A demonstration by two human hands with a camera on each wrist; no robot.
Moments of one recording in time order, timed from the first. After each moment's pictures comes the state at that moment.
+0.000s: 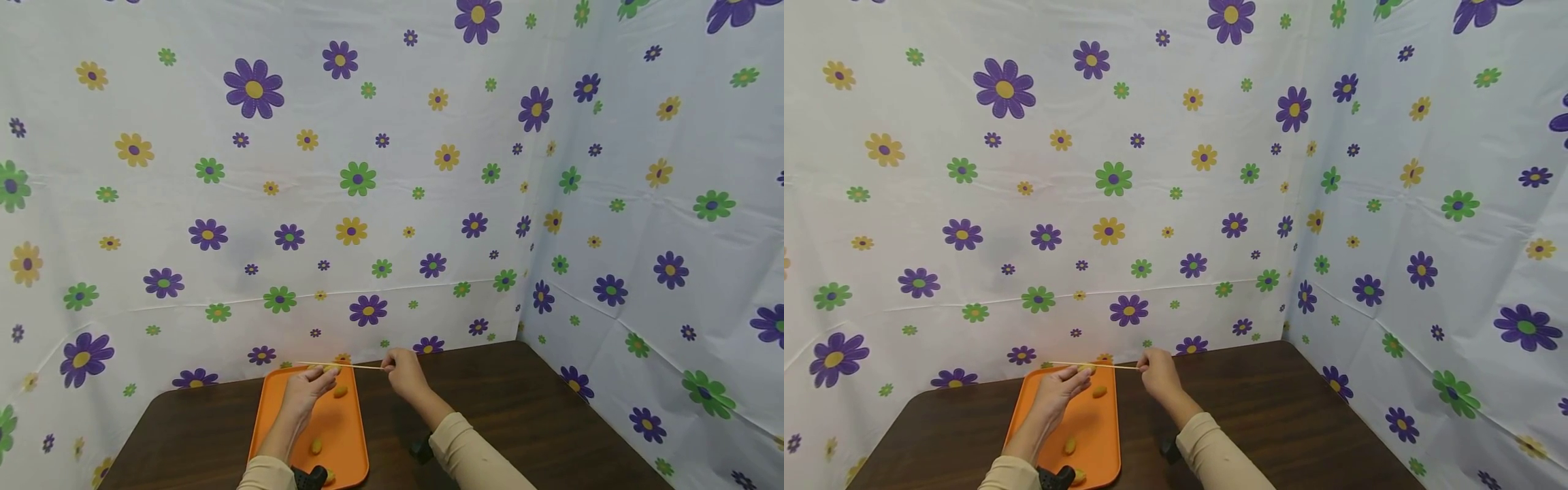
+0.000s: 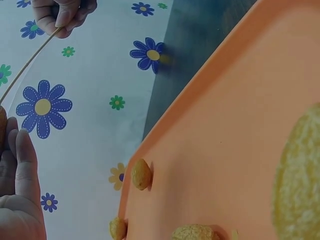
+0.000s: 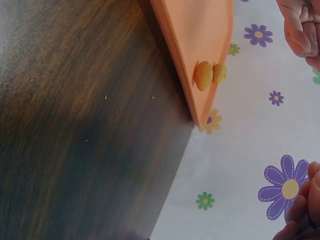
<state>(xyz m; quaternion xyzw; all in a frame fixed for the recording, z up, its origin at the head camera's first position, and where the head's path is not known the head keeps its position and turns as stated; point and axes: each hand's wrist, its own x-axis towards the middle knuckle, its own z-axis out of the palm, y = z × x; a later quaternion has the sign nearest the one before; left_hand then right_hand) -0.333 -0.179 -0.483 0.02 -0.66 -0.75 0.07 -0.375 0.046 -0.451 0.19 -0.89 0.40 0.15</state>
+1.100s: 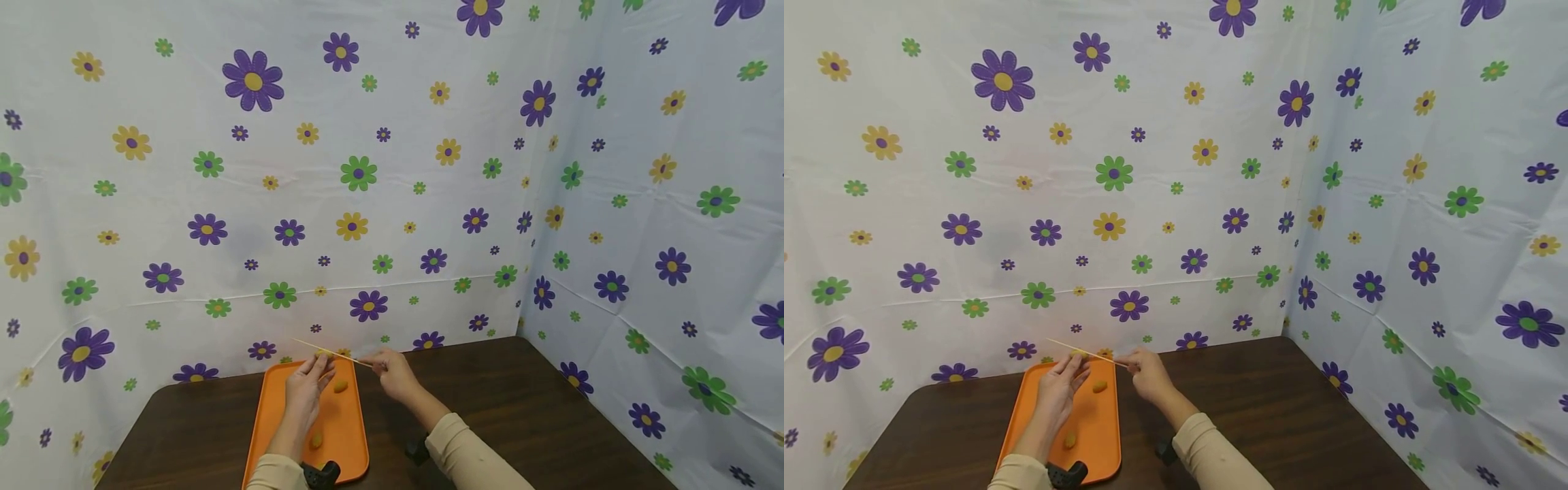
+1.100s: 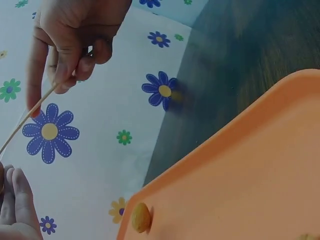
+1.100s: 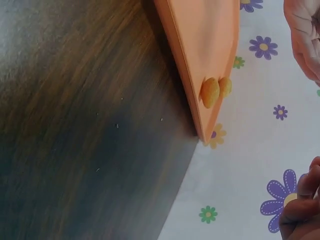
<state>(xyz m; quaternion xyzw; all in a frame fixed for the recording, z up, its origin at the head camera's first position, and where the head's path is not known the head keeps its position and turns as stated) -0.337 -0.165 -0.483 0.06 -0.50 -0.86 0.13 -0.371 0.033 -0.460 0.30 -0.86 0.40 0.13</state>
